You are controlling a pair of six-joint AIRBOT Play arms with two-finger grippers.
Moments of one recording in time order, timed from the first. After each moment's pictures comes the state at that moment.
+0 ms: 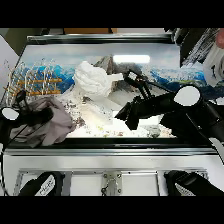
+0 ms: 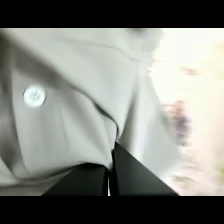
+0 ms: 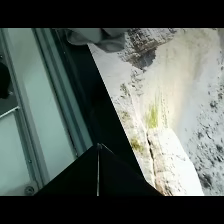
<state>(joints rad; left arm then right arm) 0.25 -0.99 0.76 1.18 -0.96 -1.51 0.42 -1.08 1.16 -0.71 1.20 0.82</state>
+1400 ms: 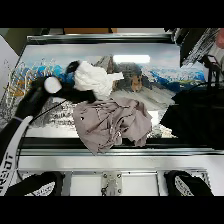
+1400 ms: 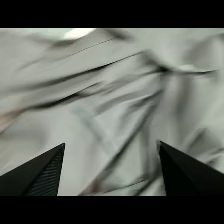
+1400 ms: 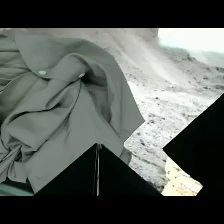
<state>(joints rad) -0.23 -1.27 1.17 1.22 -1.08 -1.62 -0.13 -0.93 1.13 -1.10 1.27 1.32</state>
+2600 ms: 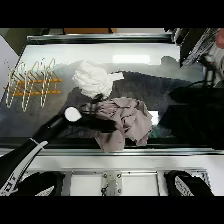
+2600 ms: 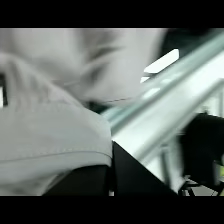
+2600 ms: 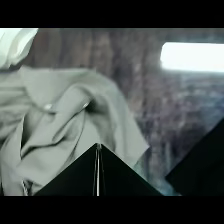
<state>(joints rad) -0.66 -1.20 0.93 0.71 -0.89 -1.47 -0.15 -0.92 1.12 -1.09 1.13 1.38</state>
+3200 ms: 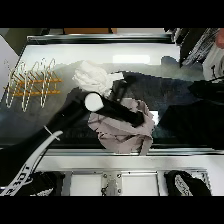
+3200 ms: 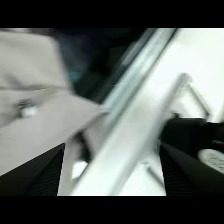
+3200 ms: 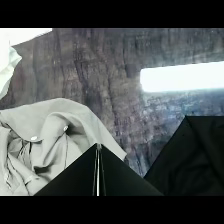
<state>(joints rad) -0.73 -1.36 1.34 0.96 -1.02 -1.53 -0.28 -0.88 1.17 -1.09 1.16 1.39</state>
